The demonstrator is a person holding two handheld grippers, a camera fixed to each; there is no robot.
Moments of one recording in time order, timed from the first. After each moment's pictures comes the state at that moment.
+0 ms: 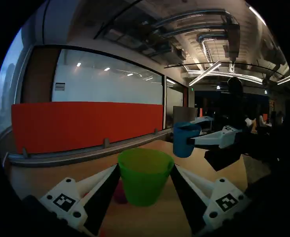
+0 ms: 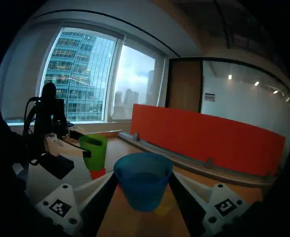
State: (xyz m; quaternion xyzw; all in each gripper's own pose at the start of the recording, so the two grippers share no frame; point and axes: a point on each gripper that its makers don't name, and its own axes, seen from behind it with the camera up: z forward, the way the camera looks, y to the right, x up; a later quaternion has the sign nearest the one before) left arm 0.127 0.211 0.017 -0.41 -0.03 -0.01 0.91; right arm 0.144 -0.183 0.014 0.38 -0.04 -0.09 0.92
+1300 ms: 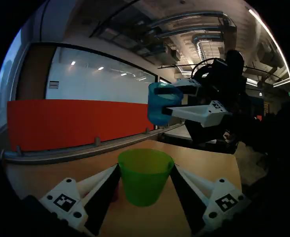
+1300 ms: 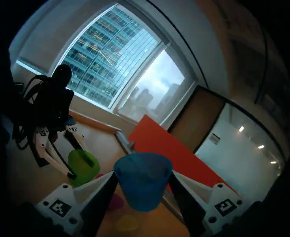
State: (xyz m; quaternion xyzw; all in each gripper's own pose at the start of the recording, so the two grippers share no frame) left arm 0.122 0.227 -0.003 -0.44 -0.03 -0.01 0.90; right arm 0.227 -0.218 0.042 0.38 0.06 -0.31 0.87
